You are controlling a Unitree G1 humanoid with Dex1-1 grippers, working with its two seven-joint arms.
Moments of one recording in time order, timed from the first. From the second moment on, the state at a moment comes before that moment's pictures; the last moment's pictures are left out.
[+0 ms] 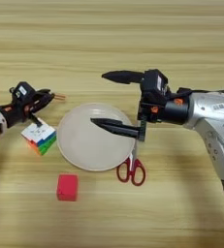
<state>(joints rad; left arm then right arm) -0.45 0.29 -0.08 0.52 -0.07 -0.11 -0.67 -0.32 -0.62 0.02 -0.30 0.54 0.29 1.12</state>
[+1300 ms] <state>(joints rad) -0.38 0.33 -0.14 0.41 -0.07 -0.08 -0.79 -0.32 -0.62 0.02 -0.31 0.54 0.29 1.12</state>
